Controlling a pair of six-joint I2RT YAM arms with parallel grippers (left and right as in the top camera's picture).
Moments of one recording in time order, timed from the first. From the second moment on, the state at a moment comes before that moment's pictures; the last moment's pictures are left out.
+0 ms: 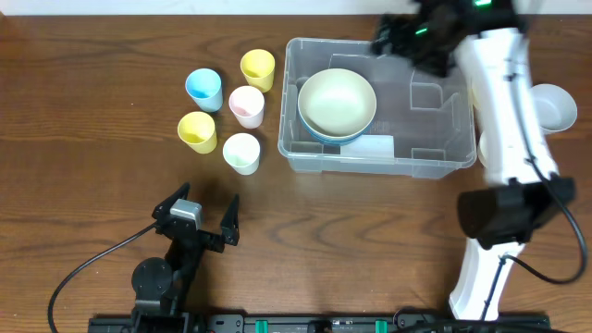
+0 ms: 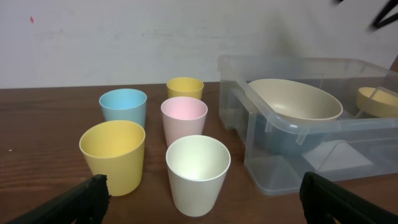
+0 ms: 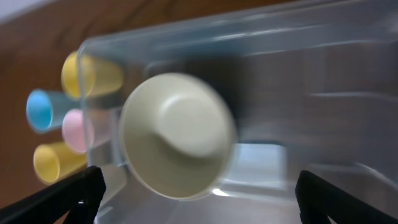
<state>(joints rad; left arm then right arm) -0.08 0.01 0.02 -0.10 0.23 -0.09 0.13 2.12 2.42 -1.42 -0.22 0.44</state>
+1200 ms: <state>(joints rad) -0.08 0.01 0.02 -0.10 0.23 -0.09 -0.46 2.07 1.77 -1.32 -0.02 0.49</state>
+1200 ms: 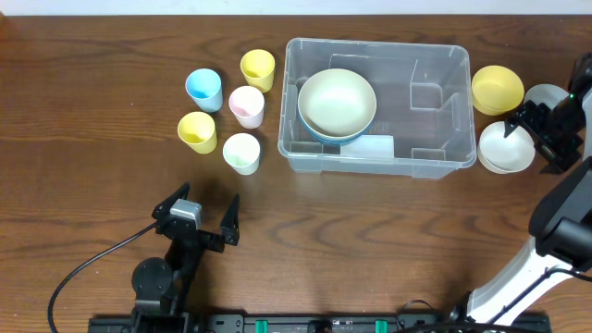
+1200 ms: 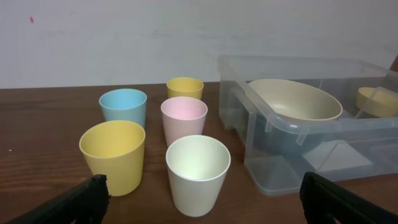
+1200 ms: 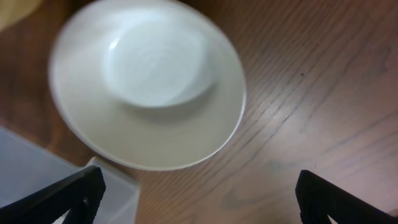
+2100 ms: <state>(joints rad) -0.08 0.01 0.02 -0.10 0.23 -0.09 -0.53 2.07 1.49 -1.06 -0.01 0.51</state>
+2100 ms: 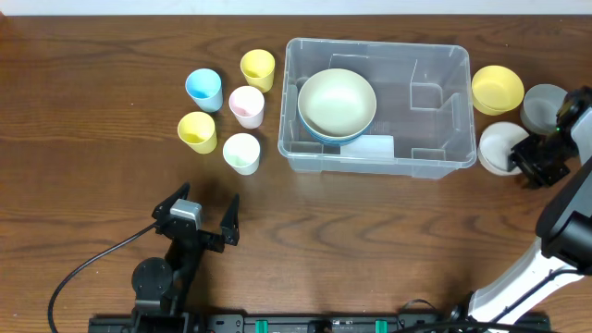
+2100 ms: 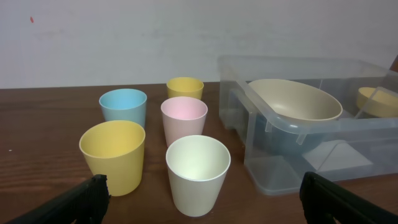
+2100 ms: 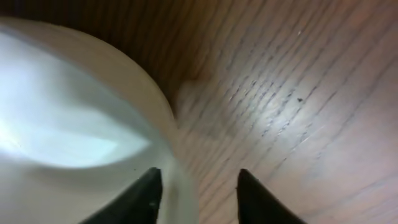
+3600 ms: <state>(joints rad) -0.08 0.01 0.02 -0.10 0.23 -0.09 -0.04 2.06 2.18 -1.39 -0.14 0.47</state>
